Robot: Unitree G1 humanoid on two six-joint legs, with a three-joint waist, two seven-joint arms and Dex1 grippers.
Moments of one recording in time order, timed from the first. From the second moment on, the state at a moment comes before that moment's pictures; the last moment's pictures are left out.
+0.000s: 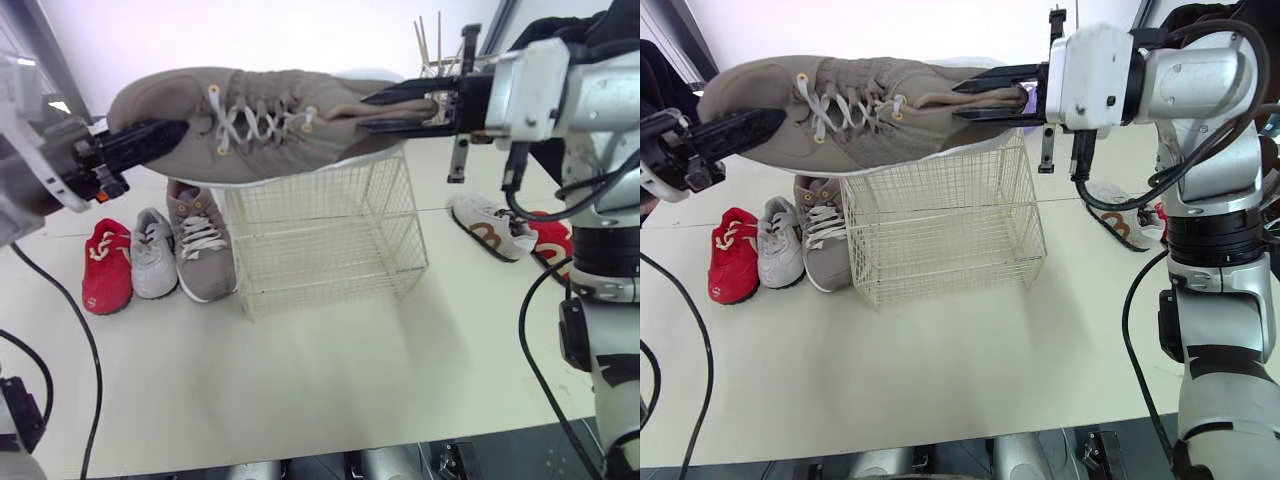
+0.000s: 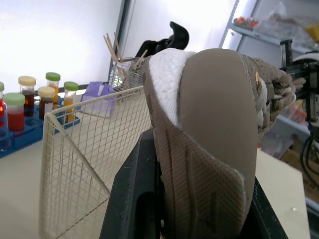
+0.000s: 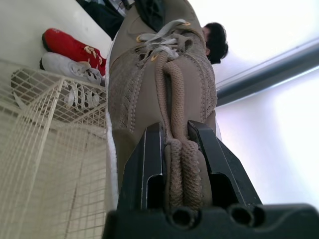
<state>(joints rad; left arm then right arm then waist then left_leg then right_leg) -0.64 0.94 0.50 -0.14 -1.37 1.06 -0.51 -1.13 -0.73 0.05 0.04 0.29 -0.03 1.26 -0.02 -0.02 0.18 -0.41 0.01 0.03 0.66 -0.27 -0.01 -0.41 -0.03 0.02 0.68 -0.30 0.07</state>
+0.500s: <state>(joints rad) -0.52 0.67 0.57 -0.30 -1.64 0.88 -0.12 -0.97 -0.76 -0.35 0.14 0.75 0.80 0.94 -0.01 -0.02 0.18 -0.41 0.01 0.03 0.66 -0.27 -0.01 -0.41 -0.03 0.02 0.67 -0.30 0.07</state>
